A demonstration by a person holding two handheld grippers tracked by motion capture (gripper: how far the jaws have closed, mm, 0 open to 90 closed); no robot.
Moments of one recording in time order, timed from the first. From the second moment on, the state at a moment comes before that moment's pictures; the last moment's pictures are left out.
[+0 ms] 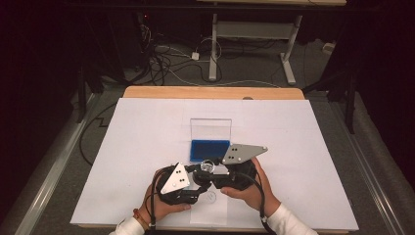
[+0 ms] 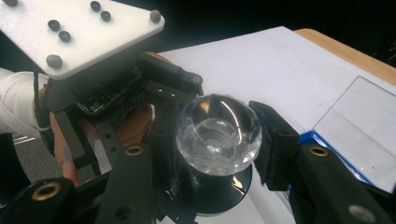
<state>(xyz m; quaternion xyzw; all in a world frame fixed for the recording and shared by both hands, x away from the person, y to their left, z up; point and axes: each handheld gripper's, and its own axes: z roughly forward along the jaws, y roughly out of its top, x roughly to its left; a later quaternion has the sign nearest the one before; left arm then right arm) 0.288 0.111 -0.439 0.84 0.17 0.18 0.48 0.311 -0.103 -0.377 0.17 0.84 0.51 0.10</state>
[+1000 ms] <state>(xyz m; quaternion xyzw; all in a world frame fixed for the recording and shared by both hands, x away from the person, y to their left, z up) 0.288 0.108 -0.436 0.87 0.17 0.16 0.44 0.316 -0.110 -0.387 0.19 0.83 0.51 0.07</state>
